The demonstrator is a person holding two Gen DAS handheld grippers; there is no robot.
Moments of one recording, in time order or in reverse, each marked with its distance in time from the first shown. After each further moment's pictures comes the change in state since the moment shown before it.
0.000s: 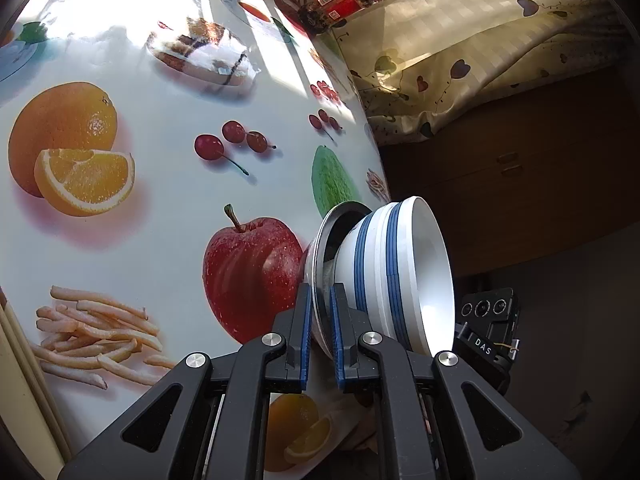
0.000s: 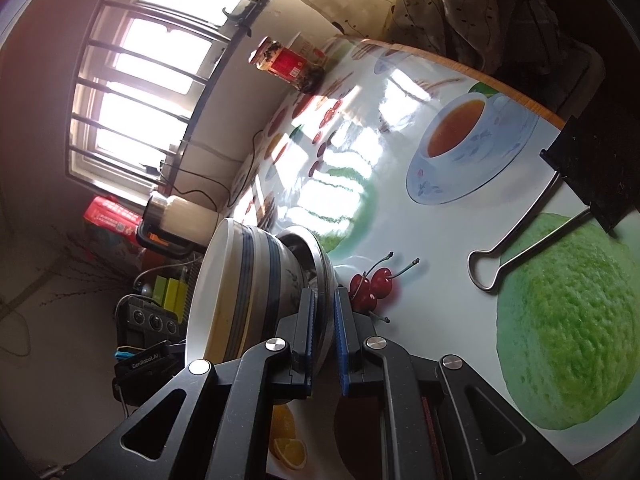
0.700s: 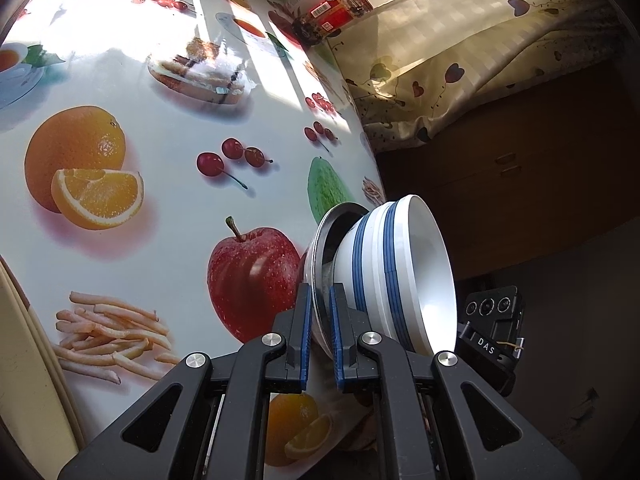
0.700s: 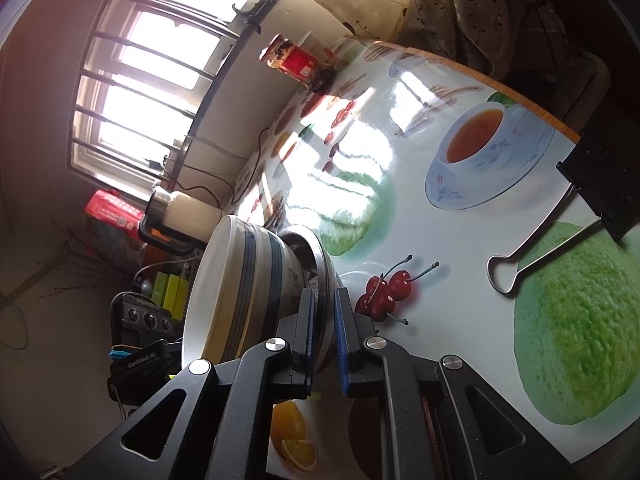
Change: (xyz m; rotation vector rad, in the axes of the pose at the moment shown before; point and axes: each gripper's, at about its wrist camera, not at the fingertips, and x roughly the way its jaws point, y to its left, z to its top) left arm -0.012 -0.005 -0.001 0.026 -0.030 0.012; right arm 0.002 0.012 0.002 -0.032 0.003 -0.002
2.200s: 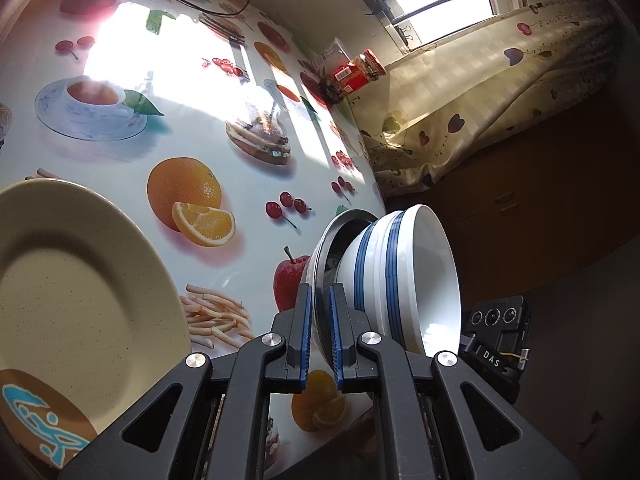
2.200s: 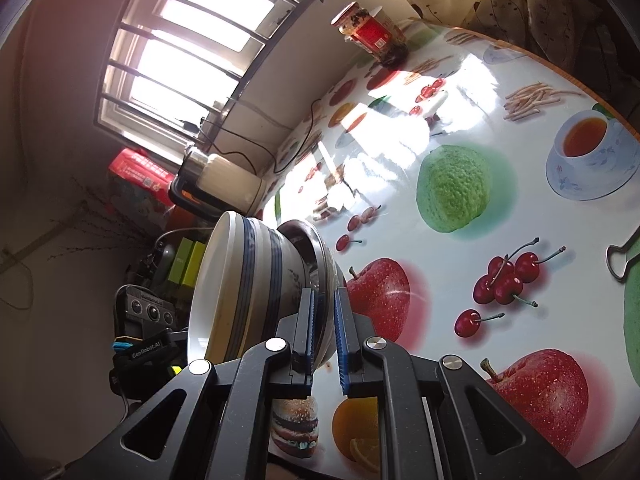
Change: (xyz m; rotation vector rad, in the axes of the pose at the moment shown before) left arm -0.079 0.019 -0.012 -0.038 -0.156 0.038; right arm 0.035 0.068 -0.011 -0.117 0.080 0.075
